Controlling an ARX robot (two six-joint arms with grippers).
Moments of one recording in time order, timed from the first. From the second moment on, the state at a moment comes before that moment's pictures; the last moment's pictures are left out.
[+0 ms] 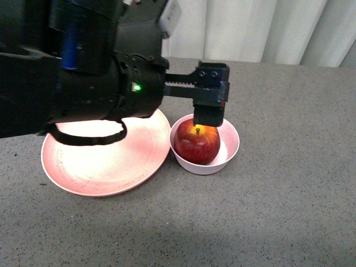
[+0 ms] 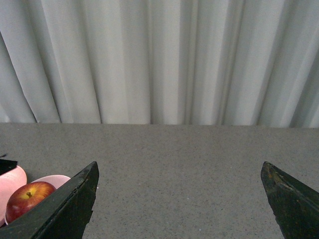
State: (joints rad) left arm -0.50 1.86 0.80 0.57 0.07 -0.20; right arm 0.00 0.00 0.01 0.00 0.00 0.00
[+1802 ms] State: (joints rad) left arm 0.00 0.49 0.02 0.49 0.00 -0.01; right arm 0.00 0.00 0.01 0.00 0.00 0.00
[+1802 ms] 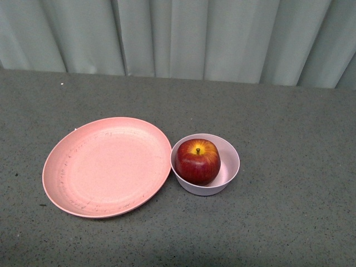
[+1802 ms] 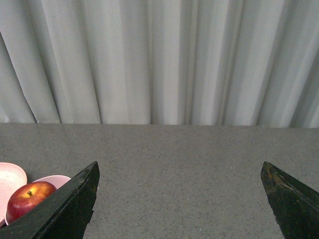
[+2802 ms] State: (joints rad) left arm 0.00 0.01 0.02 0.00 0.00 -0.01; right arm 0.00 0.00 0.01 0.00 0.00 0.00
